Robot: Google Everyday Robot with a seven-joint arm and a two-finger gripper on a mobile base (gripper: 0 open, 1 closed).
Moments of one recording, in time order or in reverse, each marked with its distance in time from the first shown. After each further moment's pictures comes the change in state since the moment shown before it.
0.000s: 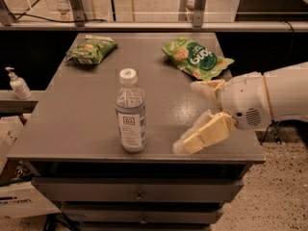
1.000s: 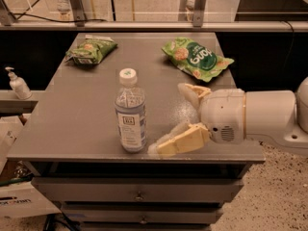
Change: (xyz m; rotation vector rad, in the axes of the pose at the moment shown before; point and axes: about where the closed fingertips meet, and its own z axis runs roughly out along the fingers) arm -0.012 0.008 0.035 0.078 -0.173 -0.026
